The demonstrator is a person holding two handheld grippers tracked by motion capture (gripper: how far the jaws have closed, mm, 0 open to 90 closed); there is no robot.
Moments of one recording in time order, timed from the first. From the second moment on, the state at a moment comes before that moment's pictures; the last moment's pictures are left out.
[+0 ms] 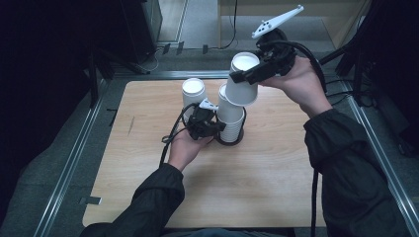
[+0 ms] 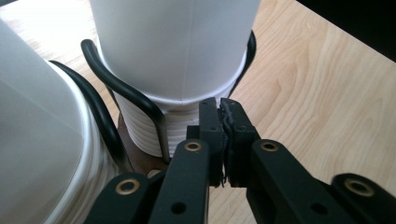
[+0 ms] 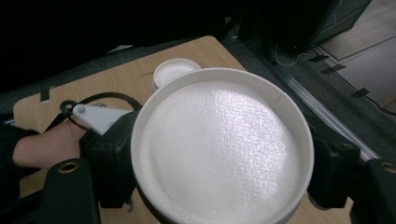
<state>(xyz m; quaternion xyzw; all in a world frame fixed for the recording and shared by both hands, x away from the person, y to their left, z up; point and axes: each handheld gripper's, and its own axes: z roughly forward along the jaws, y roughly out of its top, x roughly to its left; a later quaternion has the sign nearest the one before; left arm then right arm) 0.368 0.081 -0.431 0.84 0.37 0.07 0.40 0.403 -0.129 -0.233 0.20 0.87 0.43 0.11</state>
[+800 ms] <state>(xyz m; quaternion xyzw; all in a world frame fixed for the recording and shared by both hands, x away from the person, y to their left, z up) 0.338 0.111 -0.429 0.86 0.28 0.02 0.42 0.357 -0.174 -0.306 0.19 0.88 0.42 0.08</state>
